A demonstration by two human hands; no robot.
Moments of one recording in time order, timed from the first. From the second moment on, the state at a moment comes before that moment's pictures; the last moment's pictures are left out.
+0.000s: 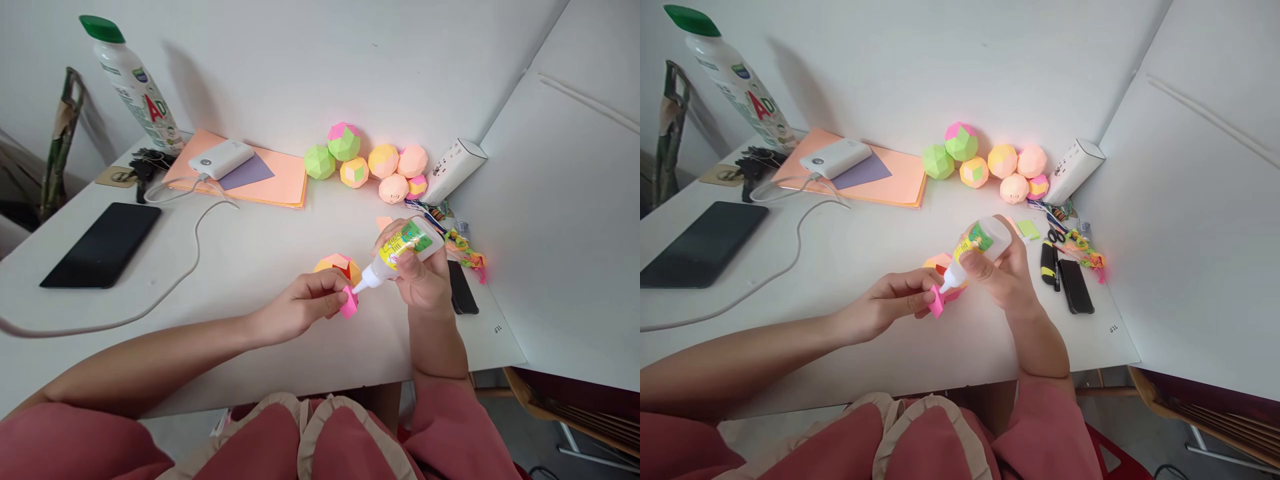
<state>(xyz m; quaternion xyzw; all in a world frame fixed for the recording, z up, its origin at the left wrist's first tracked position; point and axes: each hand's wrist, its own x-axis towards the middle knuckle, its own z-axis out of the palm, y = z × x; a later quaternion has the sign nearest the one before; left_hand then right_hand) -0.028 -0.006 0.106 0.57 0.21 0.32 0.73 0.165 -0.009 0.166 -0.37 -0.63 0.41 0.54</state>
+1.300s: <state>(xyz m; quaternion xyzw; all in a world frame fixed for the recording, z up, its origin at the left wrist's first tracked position) -0.026 -0.005 0.101 0.55 0.20 0.31 0.74 0.160 -0.012 0.170 -0.34 -0.67 0.37 0.55</state>
